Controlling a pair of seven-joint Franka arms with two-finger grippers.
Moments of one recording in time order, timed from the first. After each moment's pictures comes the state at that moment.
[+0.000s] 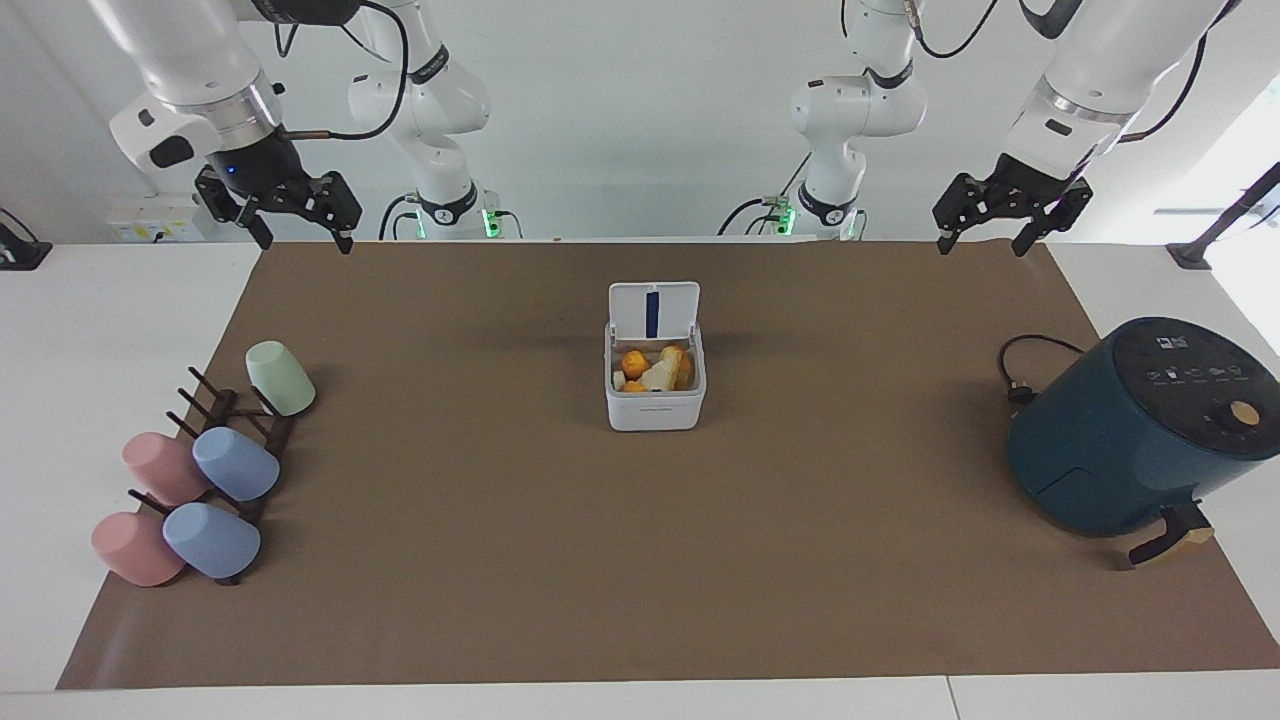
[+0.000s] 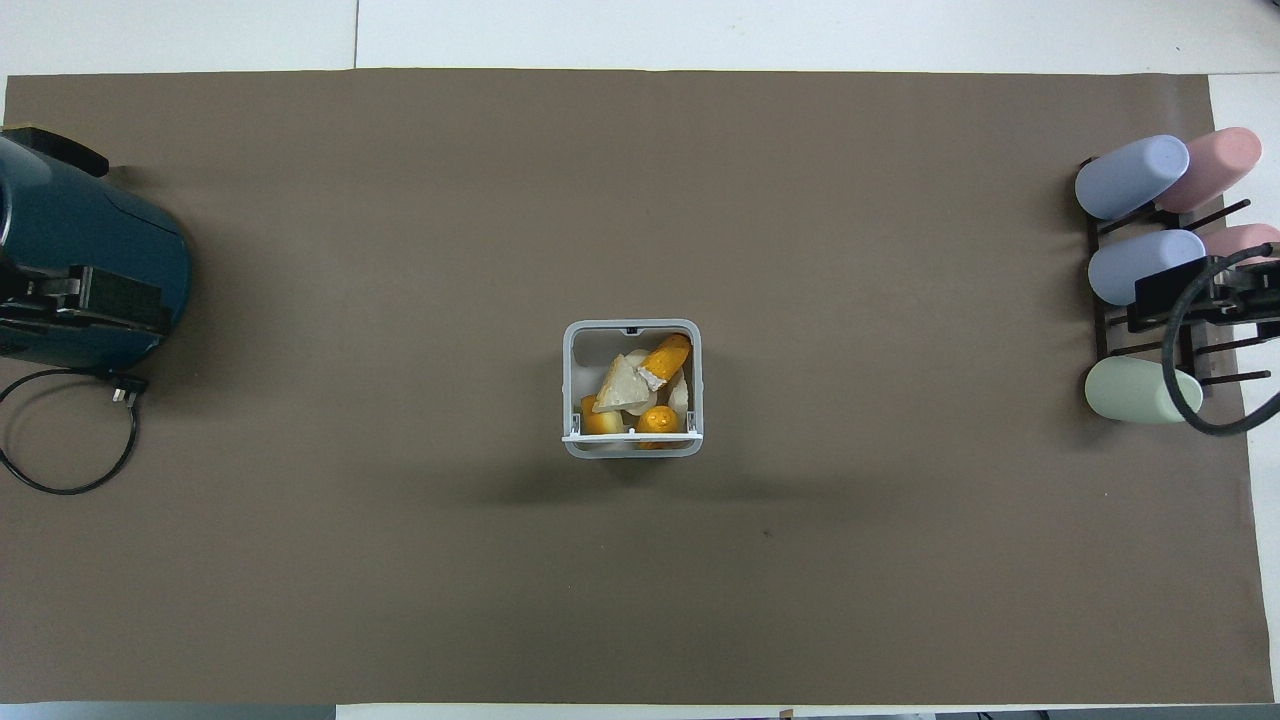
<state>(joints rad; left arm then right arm) -0.06 -0.04 -0.07 -1.54 -0.02 1.49 -0.02 -0.01 -0.03 0.01 -1.53 -0.02 1.45 0.09</state>
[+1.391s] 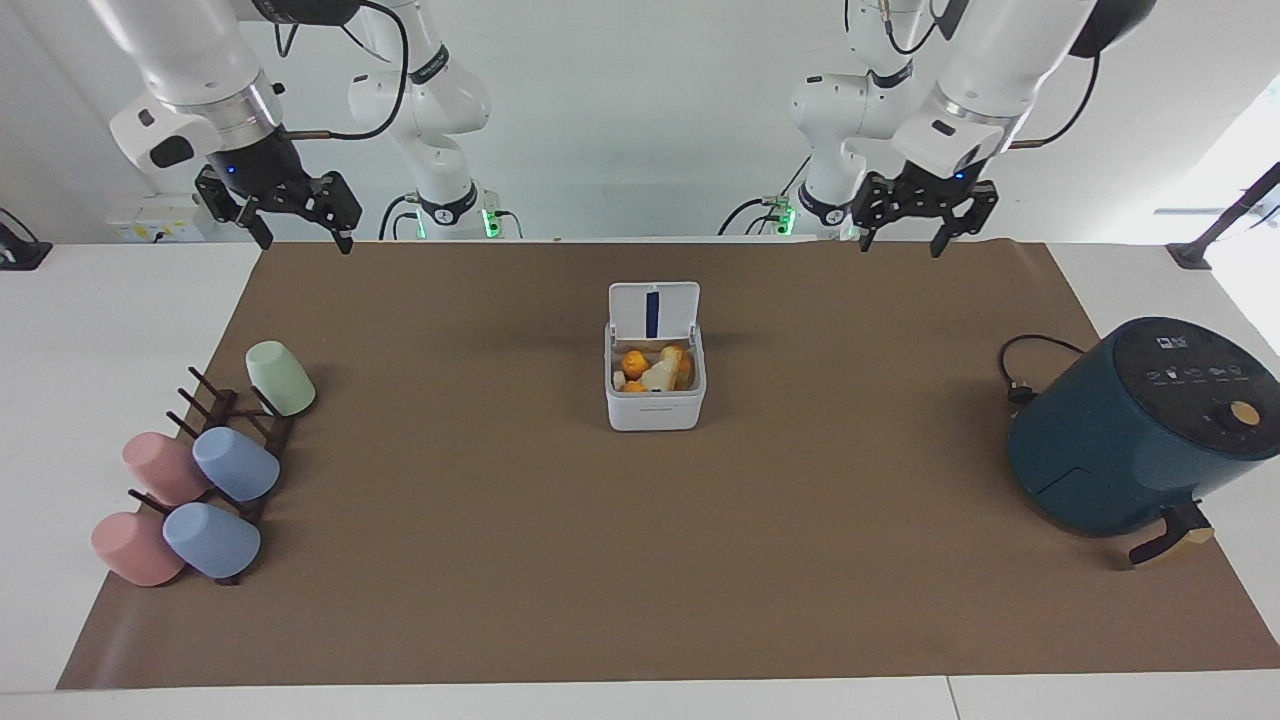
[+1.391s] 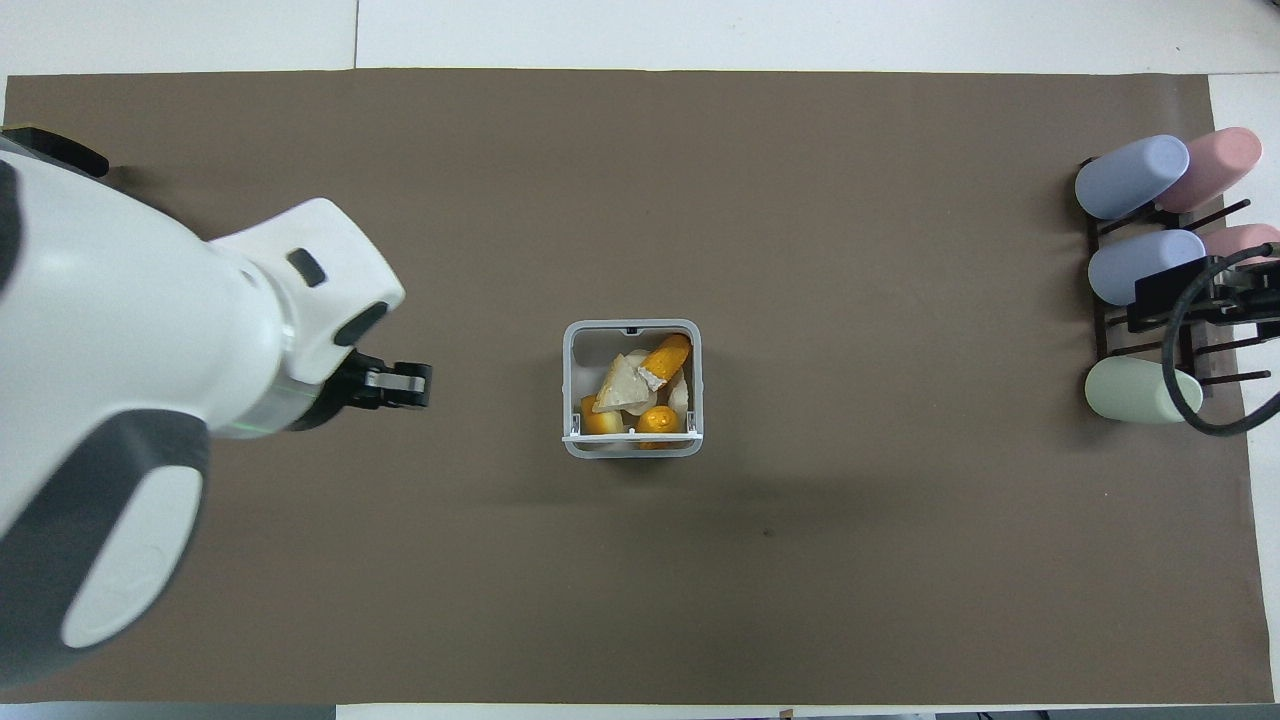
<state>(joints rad) -0.43 -0.08 -0.10 -1.70 -0.03 1.61 -0.34 -0.01 -0.03 0.01 -1.53 -0.02 1.45 0.09</state>
